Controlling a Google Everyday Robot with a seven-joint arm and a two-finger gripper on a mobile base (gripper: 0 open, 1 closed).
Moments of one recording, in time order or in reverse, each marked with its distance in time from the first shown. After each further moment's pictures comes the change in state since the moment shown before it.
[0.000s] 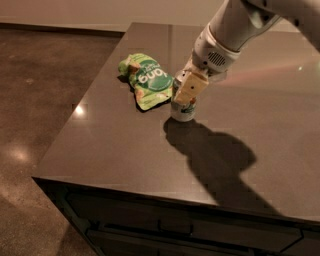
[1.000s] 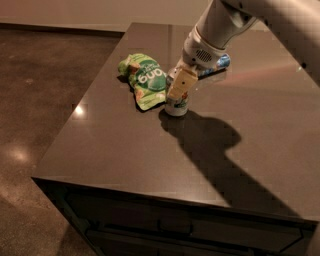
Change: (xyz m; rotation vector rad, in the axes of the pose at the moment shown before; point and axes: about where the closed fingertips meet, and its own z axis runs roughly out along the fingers) arm -0.011 -0.034 0.028 -0.021 0.005 -0.007
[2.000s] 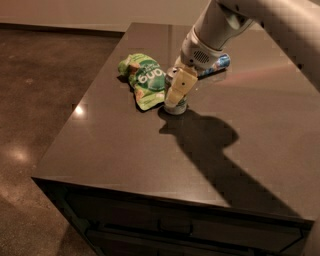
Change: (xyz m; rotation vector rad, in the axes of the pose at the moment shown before) arm -0.003 -0.005 0.007 0.009 -0.002 -0.010
